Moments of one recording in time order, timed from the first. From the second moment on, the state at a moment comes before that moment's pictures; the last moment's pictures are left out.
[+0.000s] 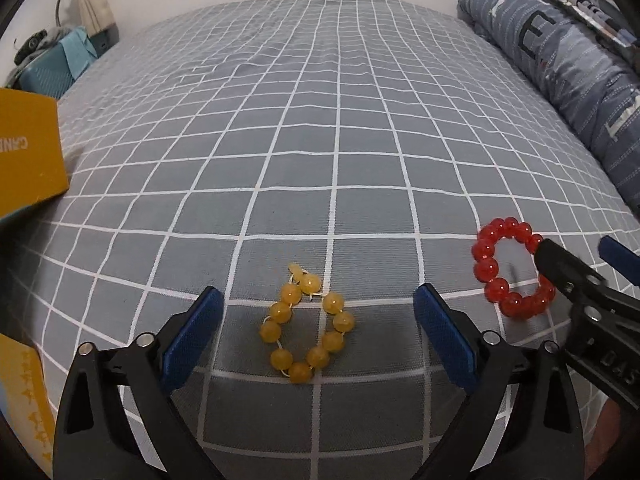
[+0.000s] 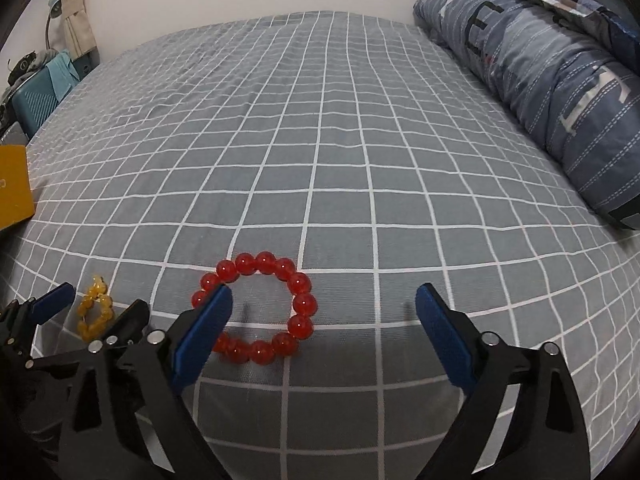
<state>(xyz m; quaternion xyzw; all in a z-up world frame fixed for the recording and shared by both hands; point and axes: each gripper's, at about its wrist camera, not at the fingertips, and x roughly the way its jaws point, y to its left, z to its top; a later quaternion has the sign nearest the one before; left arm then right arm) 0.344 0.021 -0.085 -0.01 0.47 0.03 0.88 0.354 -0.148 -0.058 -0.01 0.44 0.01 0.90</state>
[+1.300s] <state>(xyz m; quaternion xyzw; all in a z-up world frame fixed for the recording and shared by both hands) 0.335 0.024 -0.066 -0.02 0.46 0.01 0.89 0.357 -0.142 -0.060 0.01 0.46 0.03 0.89</state>
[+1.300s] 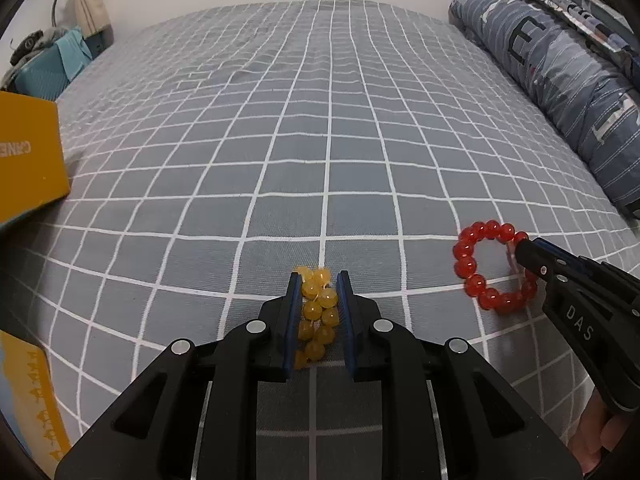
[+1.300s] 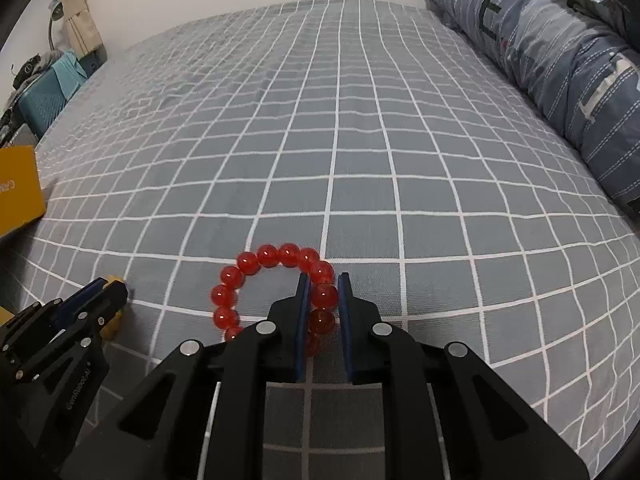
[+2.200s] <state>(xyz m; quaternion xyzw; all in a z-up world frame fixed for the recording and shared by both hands) 0.234 0.060 0.059 -0.04 0.41 0.02 0.91 0.259 -0.103 0.075 -0.02 0.37 0.06 0.92</state>
